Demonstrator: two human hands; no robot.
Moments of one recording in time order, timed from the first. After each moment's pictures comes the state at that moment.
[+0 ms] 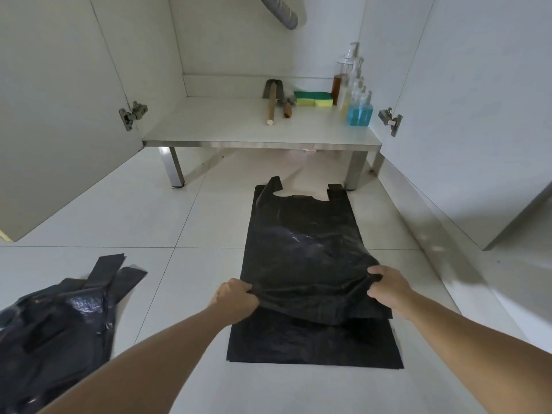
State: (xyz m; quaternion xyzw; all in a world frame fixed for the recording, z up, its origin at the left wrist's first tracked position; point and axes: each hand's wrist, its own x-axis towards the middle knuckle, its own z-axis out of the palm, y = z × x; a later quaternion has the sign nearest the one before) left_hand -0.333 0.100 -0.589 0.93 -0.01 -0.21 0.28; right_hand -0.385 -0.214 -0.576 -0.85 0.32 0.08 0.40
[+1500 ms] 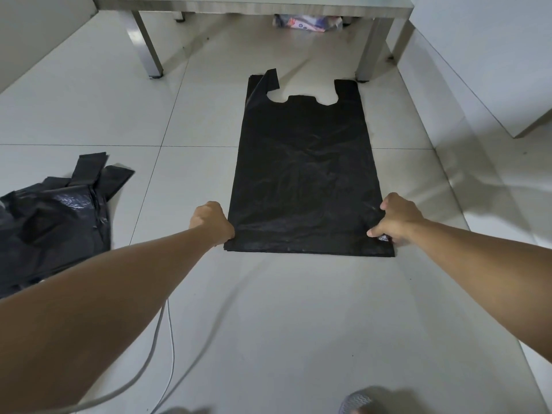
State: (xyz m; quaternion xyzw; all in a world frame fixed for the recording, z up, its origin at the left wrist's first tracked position) left_hand -0.363 0.120 -0.625 0.95 0.10 -0.24 0.17; right_hand -0.428 -0.224 -0.622 -0.91 0.31 0.18 0.22
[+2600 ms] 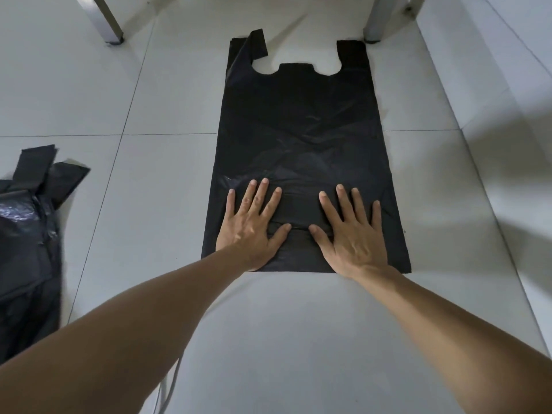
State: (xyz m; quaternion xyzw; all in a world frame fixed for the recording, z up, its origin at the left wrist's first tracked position) left_hand -0.355 0.044 -0.707 0.97 -0.25 -0.07 0.00; right_hand -0.421 -0.159 -0.705 -0.99 0.07 0.08 0.02
